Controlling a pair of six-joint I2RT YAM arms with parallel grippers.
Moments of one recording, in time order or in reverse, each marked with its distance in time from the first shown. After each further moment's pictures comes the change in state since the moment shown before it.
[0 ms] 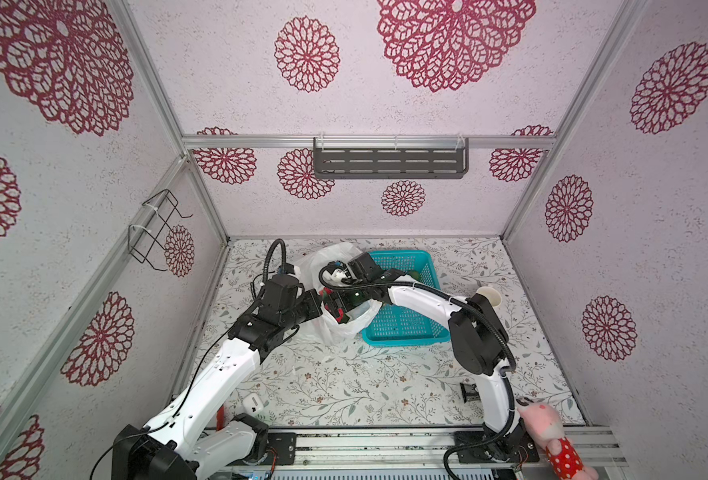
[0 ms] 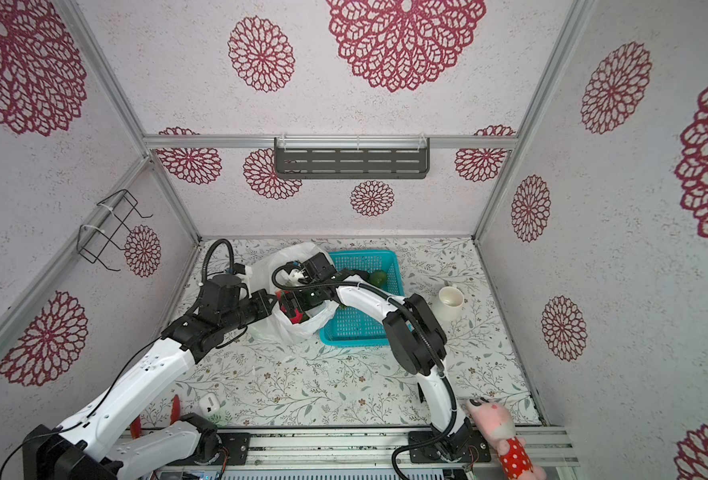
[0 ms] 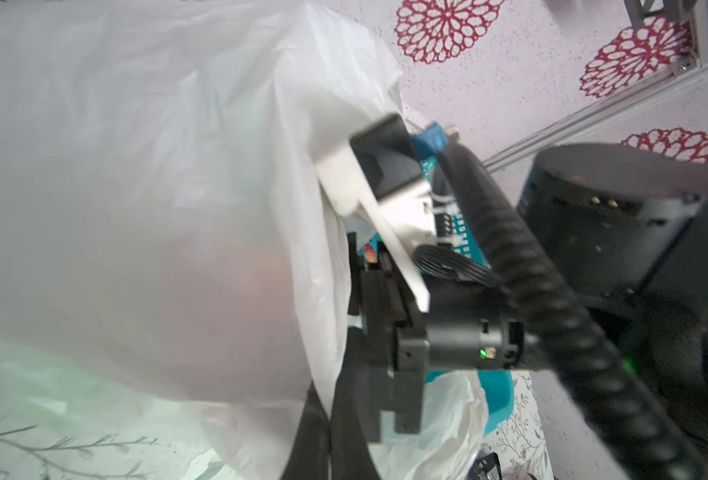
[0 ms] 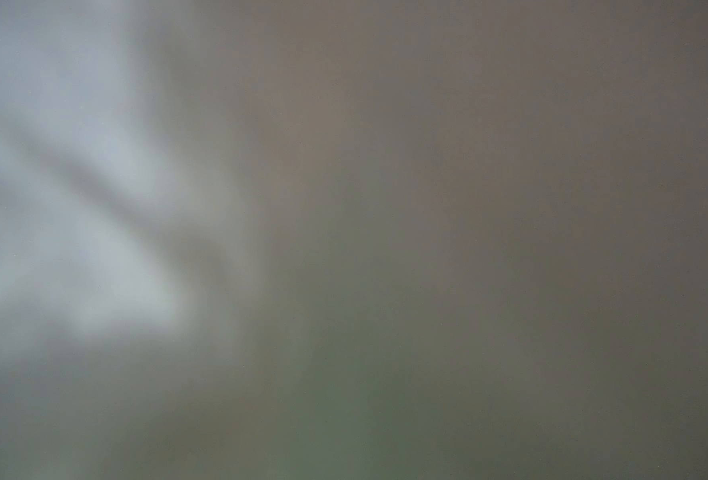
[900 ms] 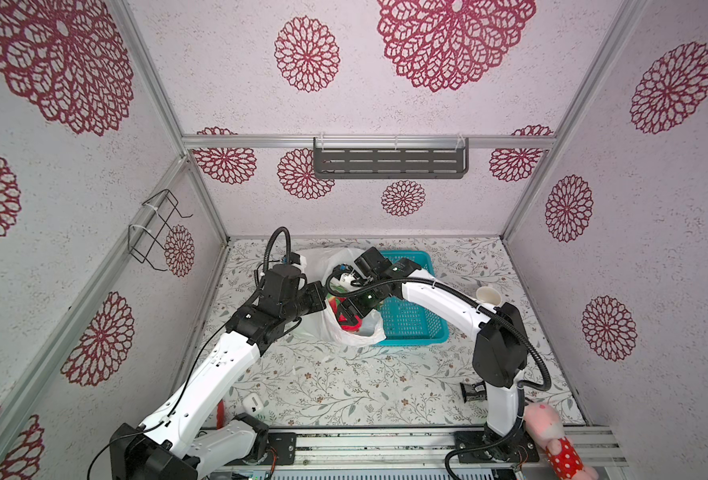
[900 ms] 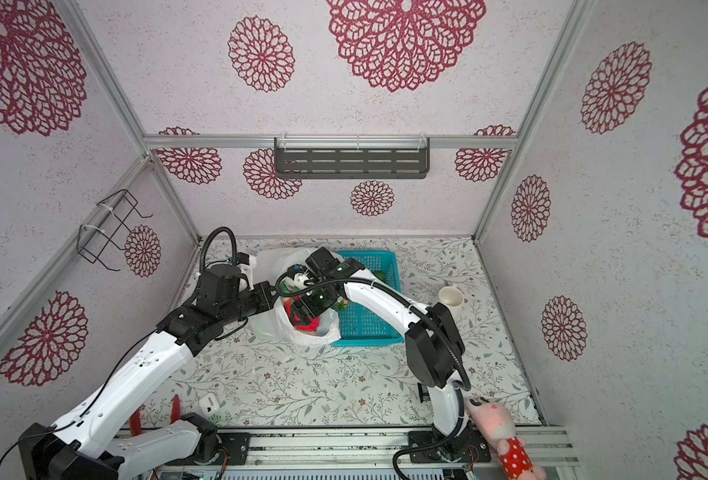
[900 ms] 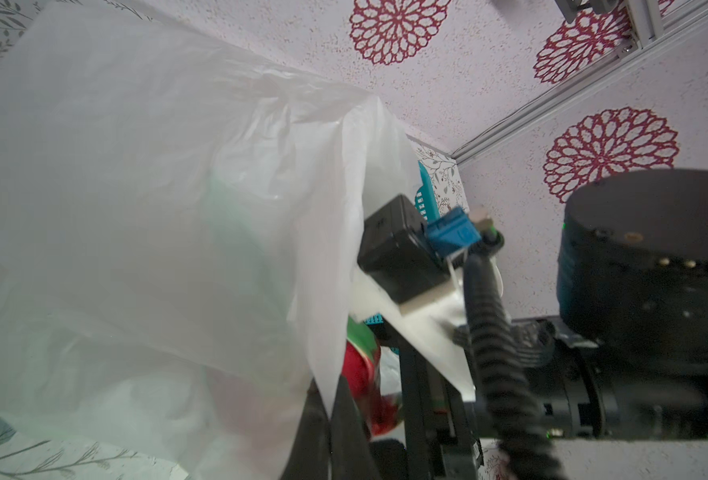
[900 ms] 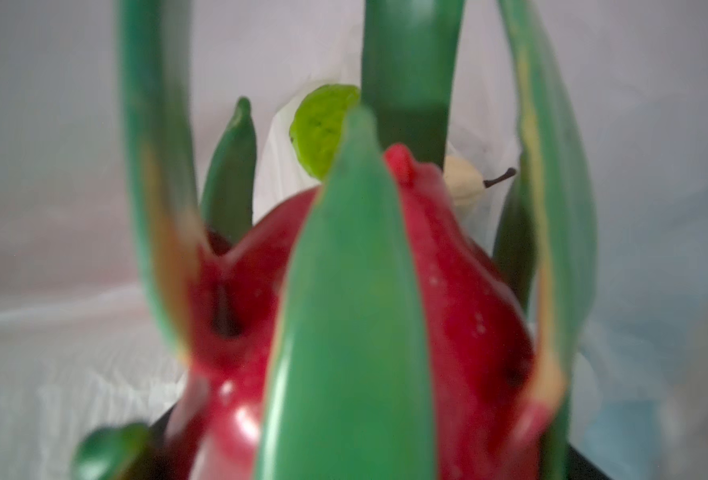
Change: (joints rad) left arm -0.039 0.053 0.140 -0.064 0.069 0.069; right arm 0.019 -0.106 0.116 -0.423 0.195 -0.243
